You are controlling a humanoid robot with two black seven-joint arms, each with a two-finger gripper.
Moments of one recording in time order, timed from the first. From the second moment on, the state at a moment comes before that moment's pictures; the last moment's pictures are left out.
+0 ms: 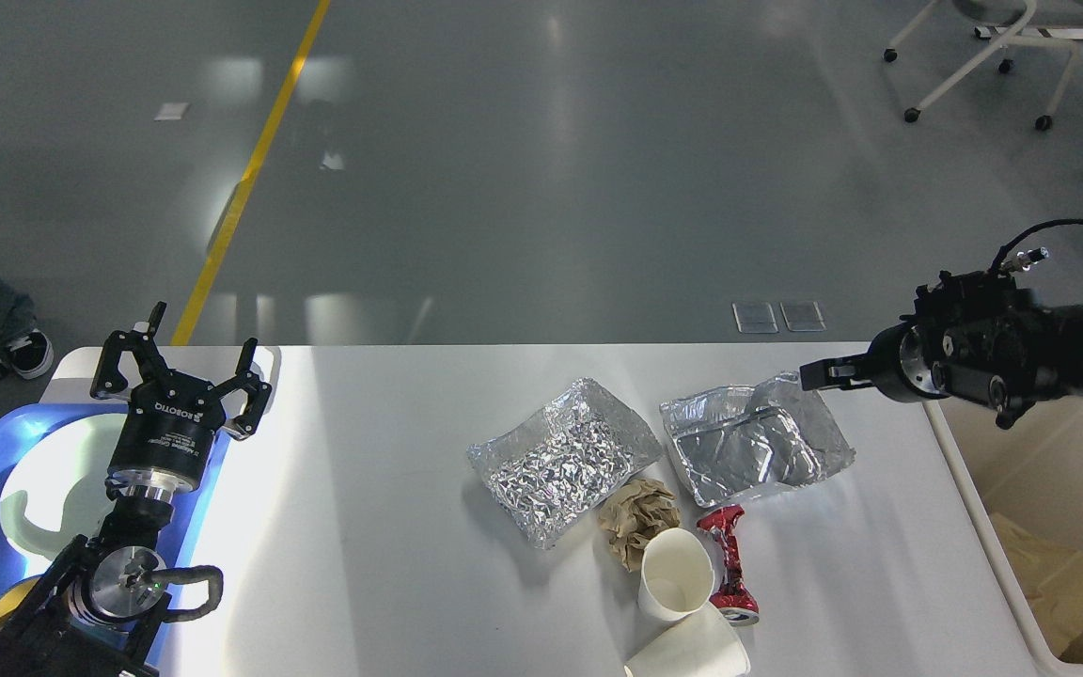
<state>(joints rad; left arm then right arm) -0.26 0.13 -1.46 -0.81 0.40 -0.56 -0.32 1.34 -0.26 -1.22 0.68 -0.42 0.17 0.29</state>
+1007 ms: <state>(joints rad) -0.26 0.13 -1.46 -0.81 0.40 -0.56 -0.32 1.03 -0.21 -1.15 0.36 -0.46 0.07 0.35</state>
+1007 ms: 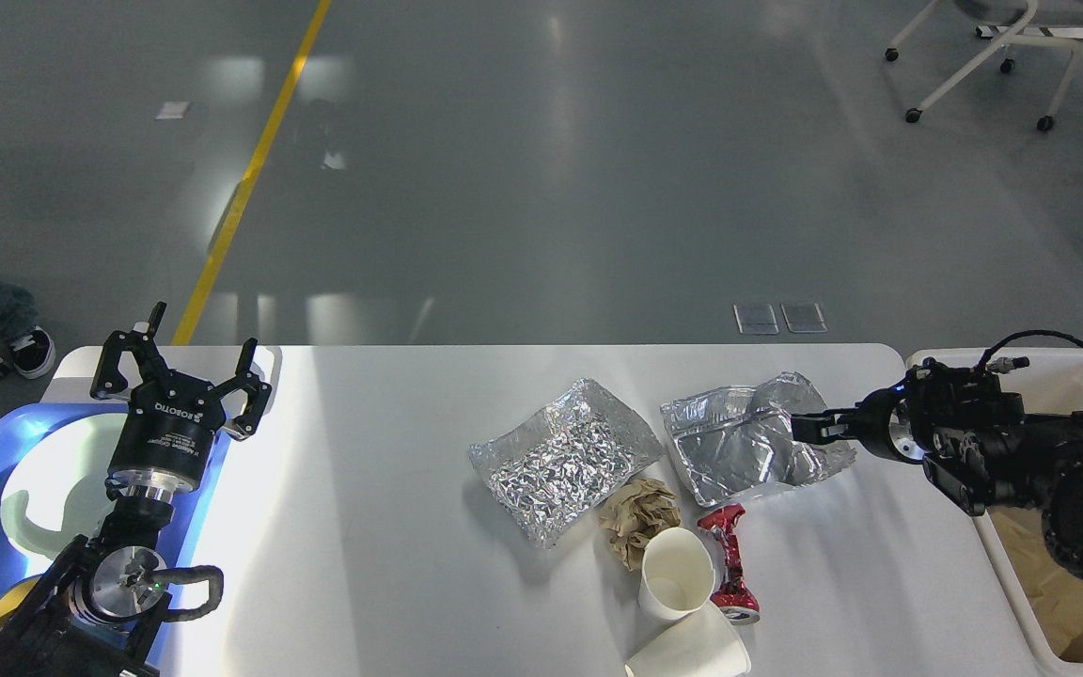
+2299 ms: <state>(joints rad) -0.26 0.13 -1.45 -0.81 0.40 -0.56 -0.32 2.49 -0.38 -1.40 1.63 -0.06 0.79 -0.17</state>
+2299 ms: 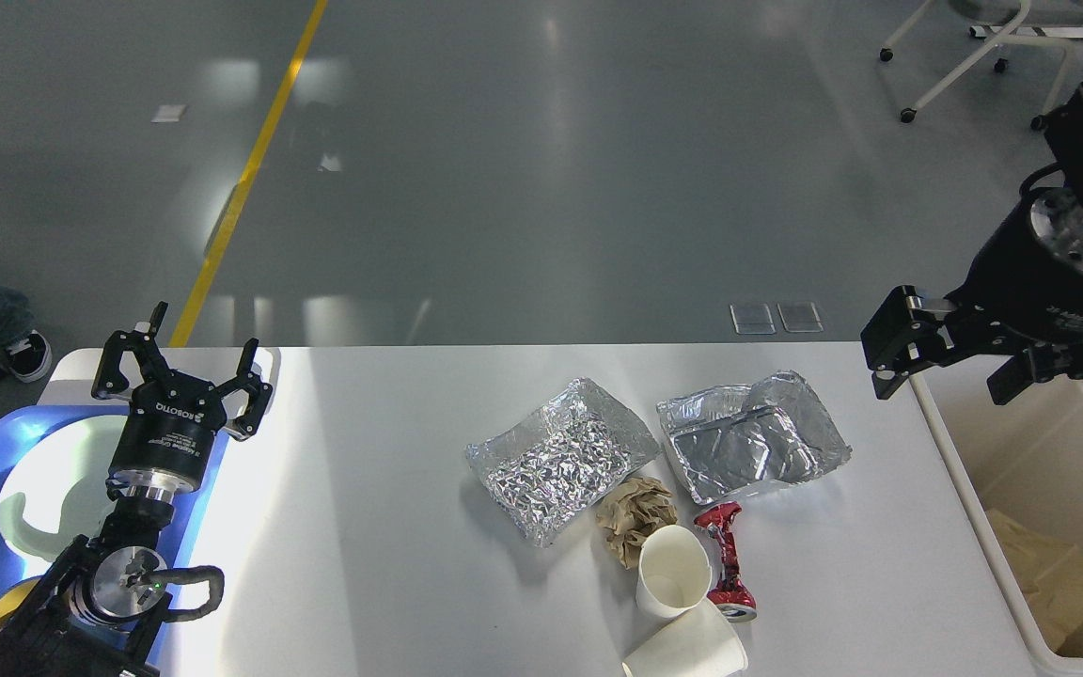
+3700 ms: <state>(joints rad) -0.26 0.13 -1.46 -0.81 0.40 -0.56 -0.32 1.66 -0.23 -1.32 1.26 1.24 0.17 -0.16</state>
